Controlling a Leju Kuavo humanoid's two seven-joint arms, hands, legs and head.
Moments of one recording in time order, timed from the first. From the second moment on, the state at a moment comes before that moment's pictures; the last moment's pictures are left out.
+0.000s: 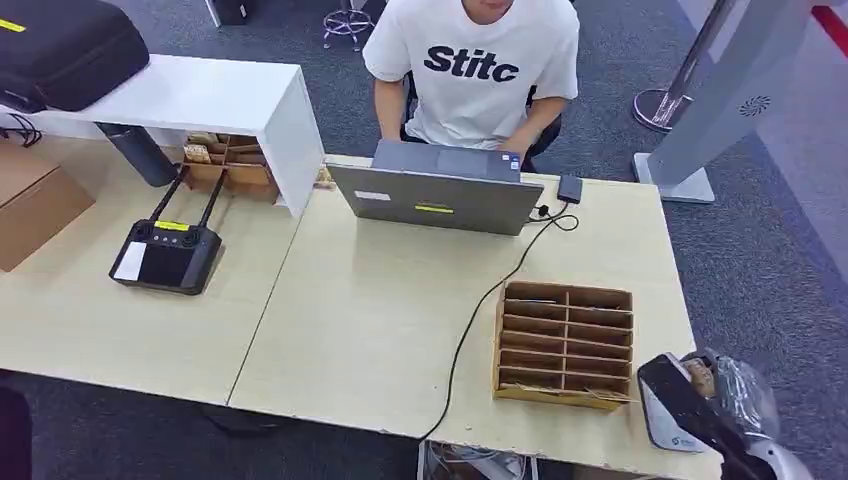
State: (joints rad) left arm 0.46 -0.36 0.61 -1.32 -0.33 -0.07 0.58; right arm 0.13 -0.31 -0.03 -1.59 0.81 -0.11 0.13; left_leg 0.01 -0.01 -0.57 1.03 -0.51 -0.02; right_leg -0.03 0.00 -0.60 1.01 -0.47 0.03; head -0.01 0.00
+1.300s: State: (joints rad) left arm 0.45 -0.36 0.61 -1.35 -0.51 -0.18 0.55; right arm -0.15 -0.34 0.13 -1.77 0.74 -0.21 -0.08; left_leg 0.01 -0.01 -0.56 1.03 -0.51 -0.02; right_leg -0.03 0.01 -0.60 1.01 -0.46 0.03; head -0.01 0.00
